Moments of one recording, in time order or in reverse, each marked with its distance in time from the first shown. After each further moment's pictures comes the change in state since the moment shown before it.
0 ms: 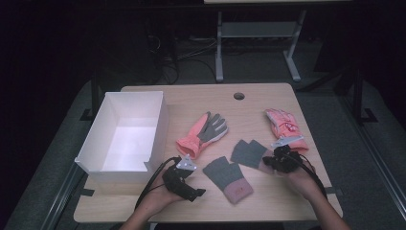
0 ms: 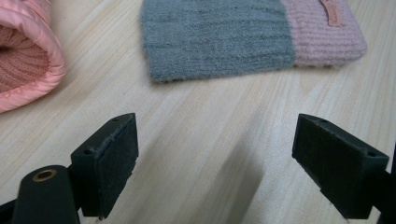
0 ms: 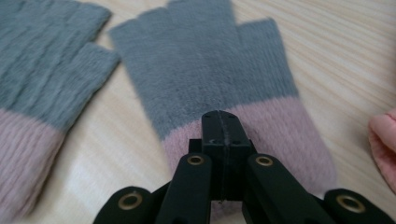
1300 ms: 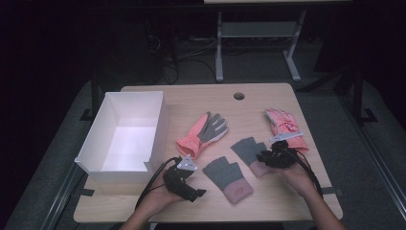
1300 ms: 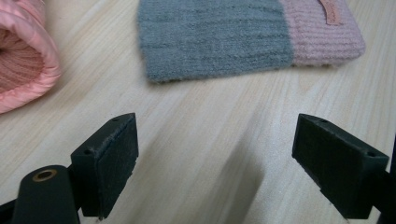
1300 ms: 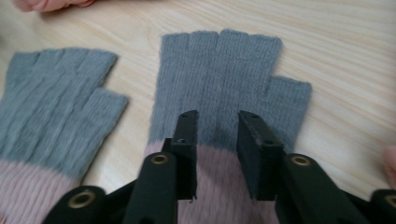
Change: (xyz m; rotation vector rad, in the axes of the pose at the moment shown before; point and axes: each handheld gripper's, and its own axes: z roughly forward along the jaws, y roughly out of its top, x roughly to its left) left arm -0.001 0.000 0.001 -0.005 -0.007 -0.005; right arm 0.001 0.014 0.005 -0.062 0.027 0.087
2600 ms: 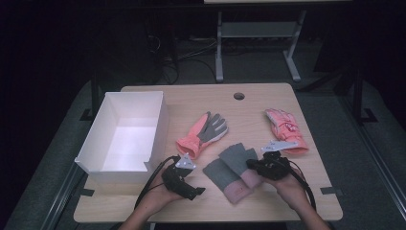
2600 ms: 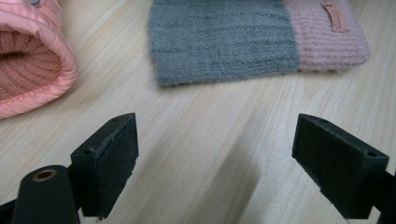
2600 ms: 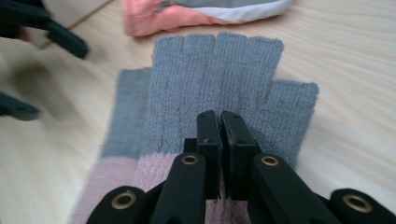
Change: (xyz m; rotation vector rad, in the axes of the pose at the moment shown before) left arm 0.003 0.001 -0.003 0.000 0.014 -0.001; right arm 0.058 -0.003 -0.020 -0.079 0.087 -0.034
